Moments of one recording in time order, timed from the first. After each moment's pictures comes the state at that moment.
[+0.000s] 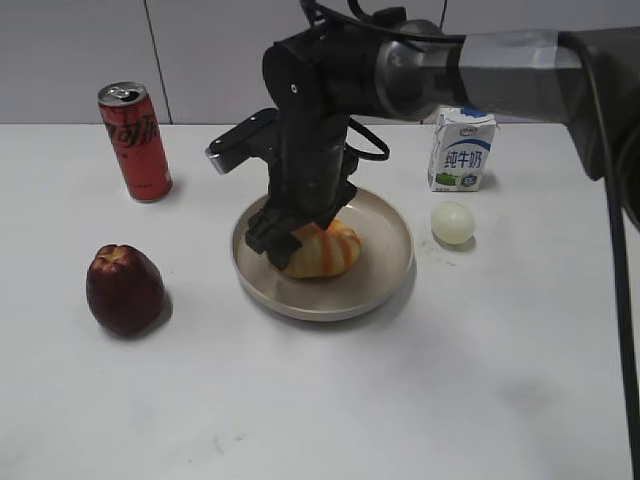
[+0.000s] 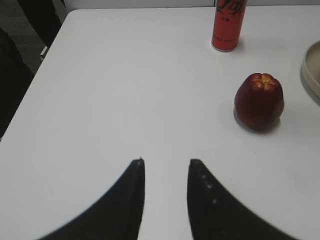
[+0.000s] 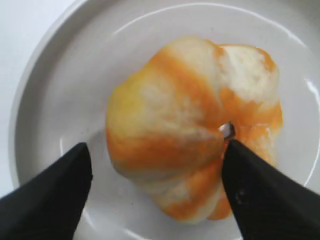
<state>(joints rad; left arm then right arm) -0.07 -0.01 -0.48 -0.03 1.09 0.00 0.74 2.32 -1.86 -0.02 0.97 -0.11</state>
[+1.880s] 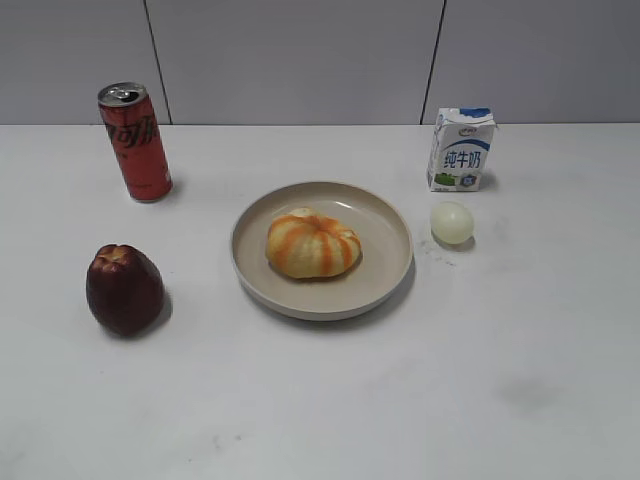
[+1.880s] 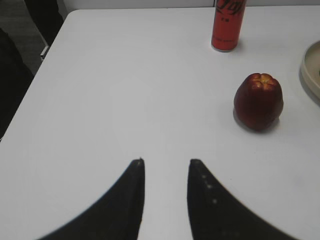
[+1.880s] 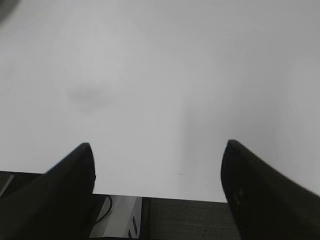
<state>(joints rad) -0.07 -0.01 -0.48 -0.03 1.09 0.00 0.01 1.18 -1.01 0.12 1.16 -0.10</state>
